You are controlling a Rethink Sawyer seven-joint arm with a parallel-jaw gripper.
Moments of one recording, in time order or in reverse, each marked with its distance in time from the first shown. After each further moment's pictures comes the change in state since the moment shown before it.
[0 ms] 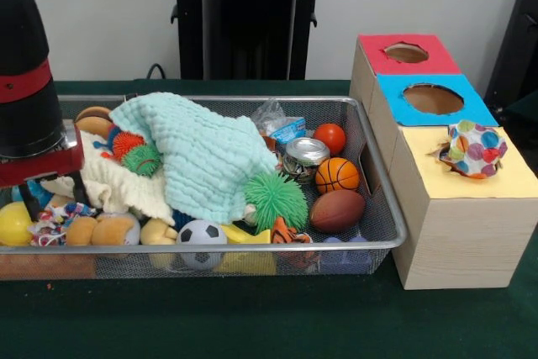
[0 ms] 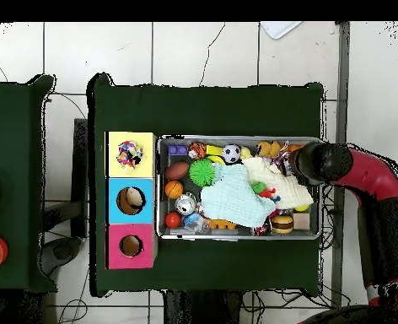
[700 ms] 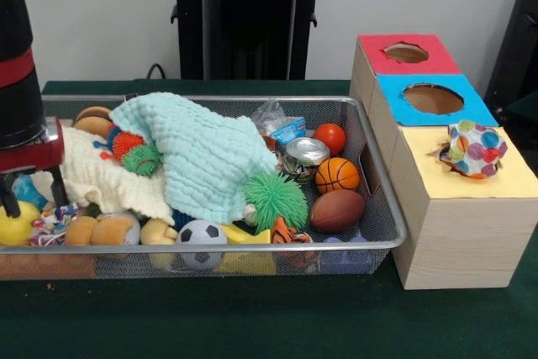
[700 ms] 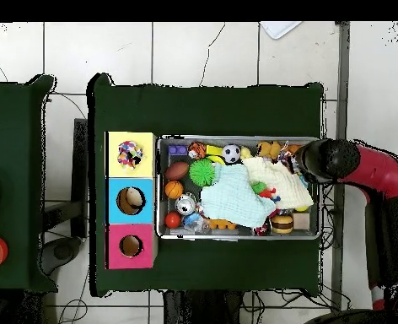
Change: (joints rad) arm 0.007 -0.028 -0.009 -0.022 -0.026 0.013 0.000
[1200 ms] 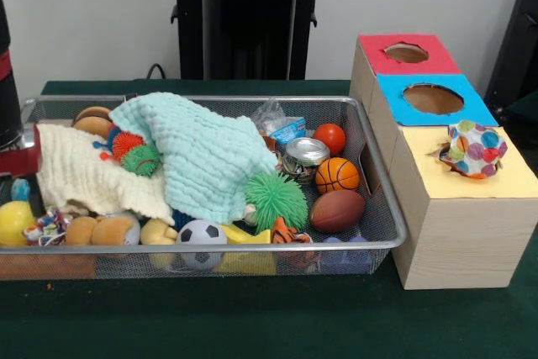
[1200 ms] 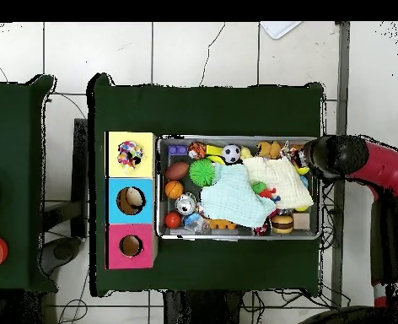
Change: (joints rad) arm -0.001 0.016 0.000 -0.063 -0.002 0.000 0.000
